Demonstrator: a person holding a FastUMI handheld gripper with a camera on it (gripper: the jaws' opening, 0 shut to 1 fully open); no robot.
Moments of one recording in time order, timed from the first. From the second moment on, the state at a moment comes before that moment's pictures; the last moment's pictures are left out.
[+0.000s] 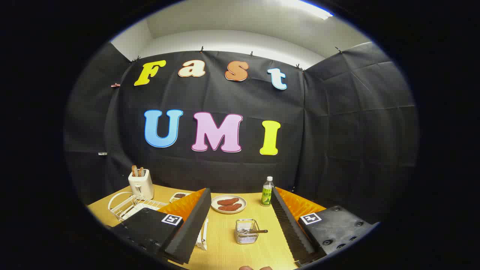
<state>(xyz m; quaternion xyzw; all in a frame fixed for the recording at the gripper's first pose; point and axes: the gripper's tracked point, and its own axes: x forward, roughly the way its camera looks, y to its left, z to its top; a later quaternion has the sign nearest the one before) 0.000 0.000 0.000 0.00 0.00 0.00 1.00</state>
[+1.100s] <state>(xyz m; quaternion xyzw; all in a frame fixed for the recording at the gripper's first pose) 0.017 0.041 -0.003 -0.02 0.04 0.04 1.00</state>
